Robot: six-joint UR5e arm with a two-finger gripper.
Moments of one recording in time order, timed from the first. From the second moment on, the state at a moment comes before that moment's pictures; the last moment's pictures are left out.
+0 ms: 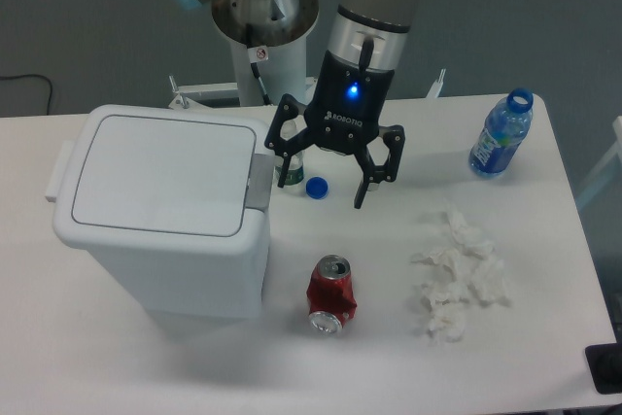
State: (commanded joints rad) arm 2.56 -1.67 -1.63 -1.05 1.05 0.64
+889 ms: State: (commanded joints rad) arm 2.54 -1.66 -1.64 -1.05 1.04 0.64
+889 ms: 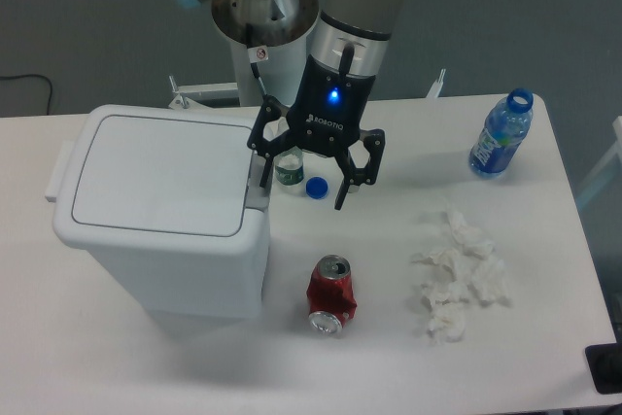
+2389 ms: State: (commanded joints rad) arm 2.57 -1.67 -1.61 -1.05 1.05 0.66
